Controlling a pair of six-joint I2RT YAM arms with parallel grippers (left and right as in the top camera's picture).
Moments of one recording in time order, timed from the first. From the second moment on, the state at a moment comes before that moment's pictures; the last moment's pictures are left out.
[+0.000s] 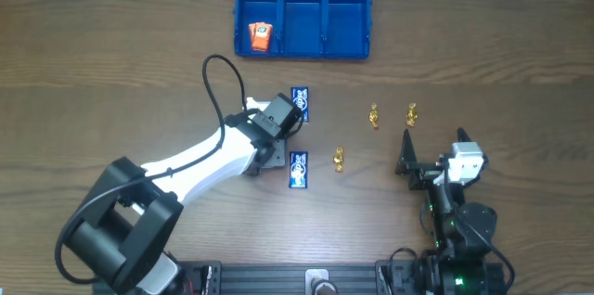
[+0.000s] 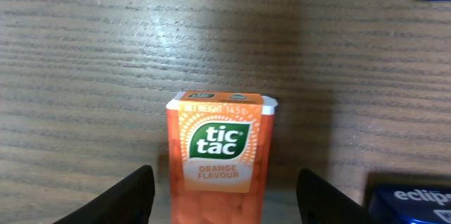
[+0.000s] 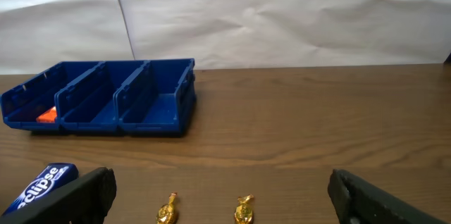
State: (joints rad) left arm -0.70 1.72 0.92 -0.61 -0.14 -0.70; right arm 0.01 0.01 0.01 -0.07 -0.04 0.05
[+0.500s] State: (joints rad) left arm -0.67 1.73 0.92 -0.60 -0.11 -0.70; right arm 0.01 0.01 0.01 -0.07 -0.04 0.05
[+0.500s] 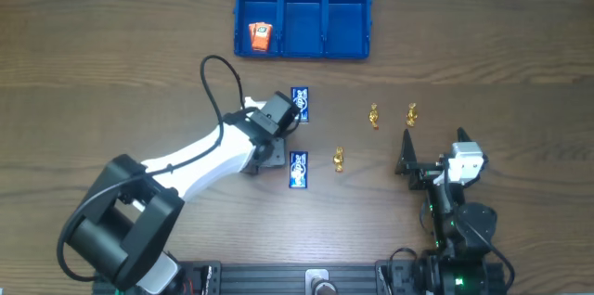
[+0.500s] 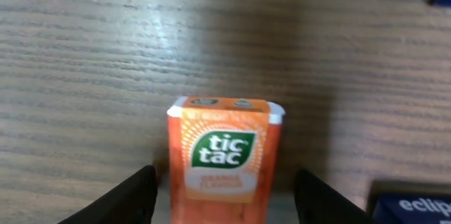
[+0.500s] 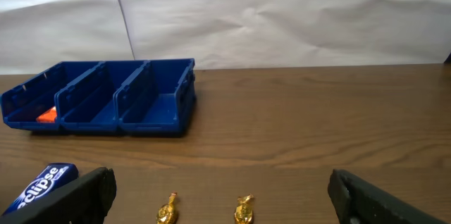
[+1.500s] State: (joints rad) left arm -0.66 1.53 1.18 -0.59 -0.27 -0.63; right arm 0.01 0.01 0.01 -0.07 -0.04 0.05
